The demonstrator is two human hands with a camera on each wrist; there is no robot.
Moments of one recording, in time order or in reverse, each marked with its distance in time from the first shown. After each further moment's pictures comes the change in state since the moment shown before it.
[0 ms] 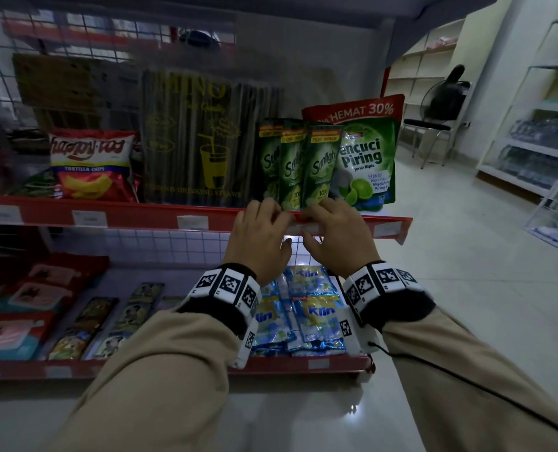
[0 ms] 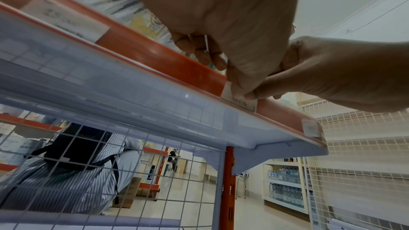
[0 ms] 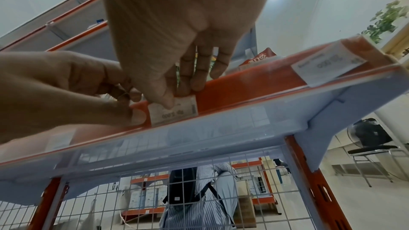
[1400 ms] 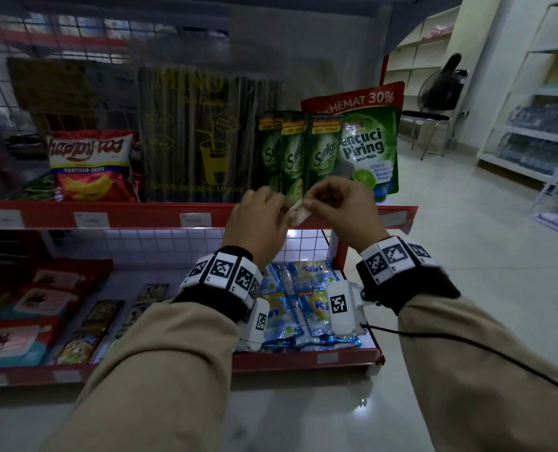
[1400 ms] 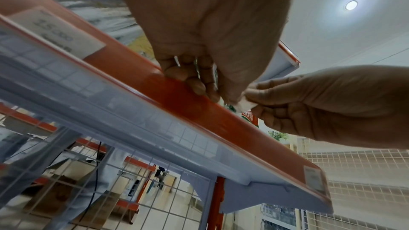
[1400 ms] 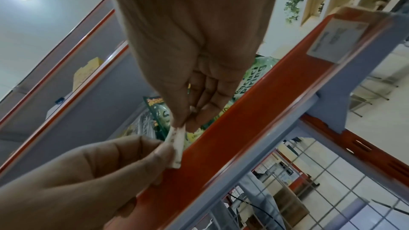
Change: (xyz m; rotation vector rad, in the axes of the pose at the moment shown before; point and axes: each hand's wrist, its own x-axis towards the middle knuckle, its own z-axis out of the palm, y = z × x) left_hand 0.015 -0.012 -0.007 -0.260 -0.054 -0.082; right_hand 0.017 -0.003 -0.013 0.752 0.112 0.287
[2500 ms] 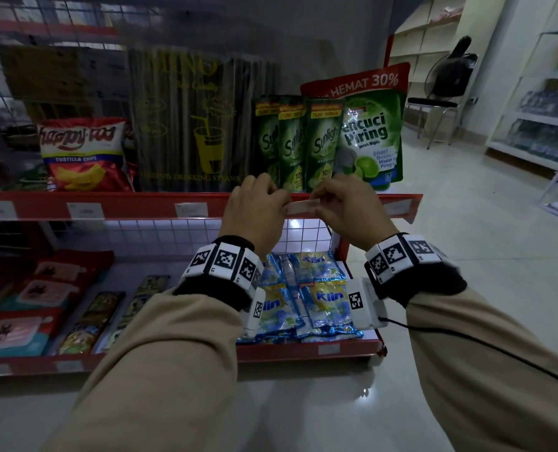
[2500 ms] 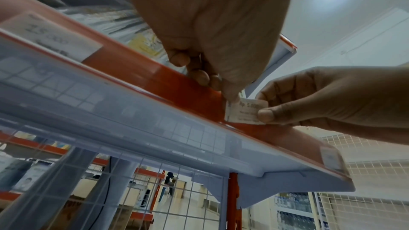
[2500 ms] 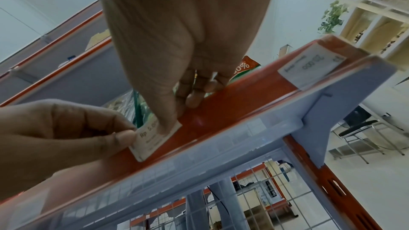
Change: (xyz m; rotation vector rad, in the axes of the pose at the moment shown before) left_hand 0.002 0.002 0.003 0.242 0.007 0.048; right_hand -0.003 0.020 -0.010 -0.528 -0.141 -0.215
